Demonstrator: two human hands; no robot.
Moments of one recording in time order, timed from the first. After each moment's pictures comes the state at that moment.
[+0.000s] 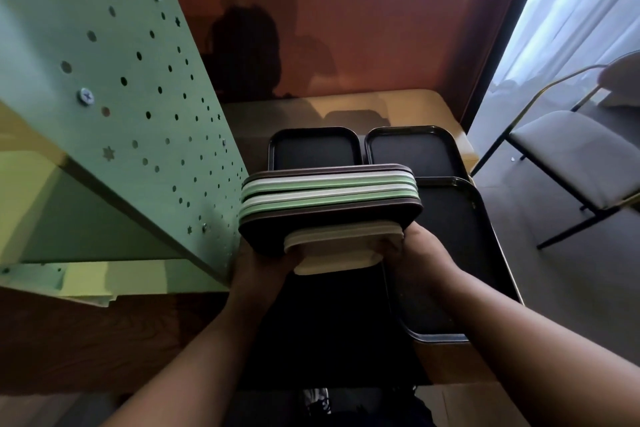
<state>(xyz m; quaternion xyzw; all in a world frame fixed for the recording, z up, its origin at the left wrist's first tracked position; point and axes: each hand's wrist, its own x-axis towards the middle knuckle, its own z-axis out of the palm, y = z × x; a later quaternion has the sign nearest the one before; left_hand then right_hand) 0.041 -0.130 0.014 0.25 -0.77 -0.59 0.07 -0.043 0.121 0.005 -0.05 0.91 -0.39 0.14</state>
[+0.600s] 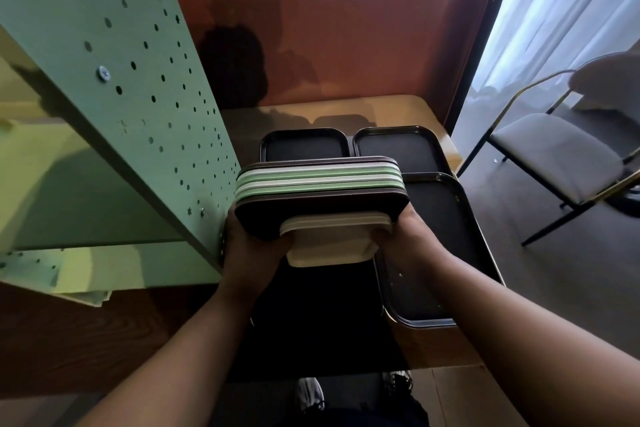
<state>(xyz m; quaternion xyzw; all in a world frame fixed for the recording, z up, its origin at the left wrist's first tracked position) 0.040 -0.135 0.019 0.22 -0.78 -0.58 0.13 -0.027 0.114 0.034 -0.06 0.89 -0.45 0.08</state>
